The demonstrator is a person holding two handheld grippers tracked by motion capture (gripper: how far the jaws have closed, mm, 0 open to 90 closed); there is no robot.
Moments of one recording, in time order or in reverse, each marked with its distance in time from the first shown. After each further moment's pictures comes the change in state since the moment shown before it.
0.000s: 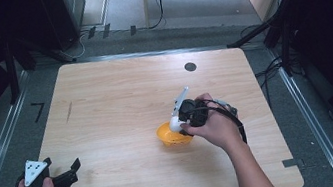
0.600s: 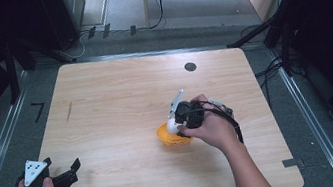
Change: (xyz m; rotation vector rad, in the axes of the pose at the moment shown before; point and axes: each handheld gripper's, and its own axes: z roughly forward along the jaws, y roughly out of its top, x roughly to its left) left arm 0.000 0.000 0.000 0.001 0.000 0.000; right arm 0.002 0.007 0.010 0.010 0.007 -0.048
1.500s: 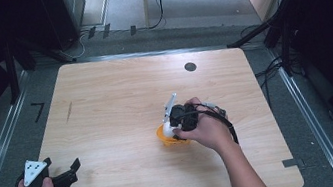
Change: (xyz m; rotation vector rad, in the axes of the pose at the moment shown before) left arm 0.001 0.000 0.000 0.002 -0.001 -0.006; right arm 0.003 0.009 0.016 0.024 0.025 -0.038
